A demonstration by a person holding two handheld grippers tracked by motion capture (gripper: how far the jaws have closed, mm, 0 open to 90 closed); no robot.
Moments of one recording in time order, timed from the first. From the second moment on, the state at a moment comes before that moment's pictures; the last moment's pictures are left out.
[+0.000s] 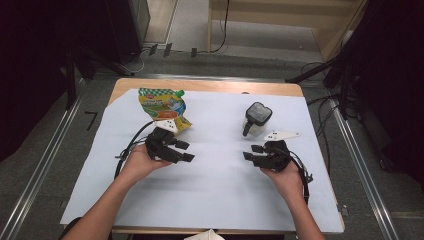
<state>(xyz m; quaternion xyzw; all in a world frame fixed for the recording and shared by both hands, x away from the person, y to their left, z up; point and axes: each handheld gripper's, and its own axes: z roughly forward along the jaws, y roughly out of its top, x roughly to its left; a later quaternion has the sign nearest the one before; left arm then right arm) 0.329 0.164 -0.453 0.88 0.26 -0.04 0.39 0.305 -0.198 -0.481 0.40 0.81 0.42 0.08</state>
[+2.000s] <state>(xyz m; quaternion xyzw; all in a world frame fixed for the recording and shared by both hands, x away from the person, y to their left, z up) 0.323 0.159 -0.451 0.88 0.25 -0.04 0.40 0.380 -0.246 -0.473 0.45 0.78 0.41 0.14</state>
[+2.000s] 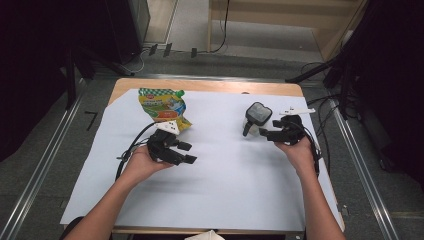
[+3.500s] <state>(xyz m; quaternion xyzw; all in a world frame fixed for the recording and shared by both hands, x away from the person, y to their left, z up) 0.299 0.179 -0.460 0.88 0.28 -0.04 0.39 0.431 -0.210 -0.520 0.41 0.77 0.45 0.17</state>
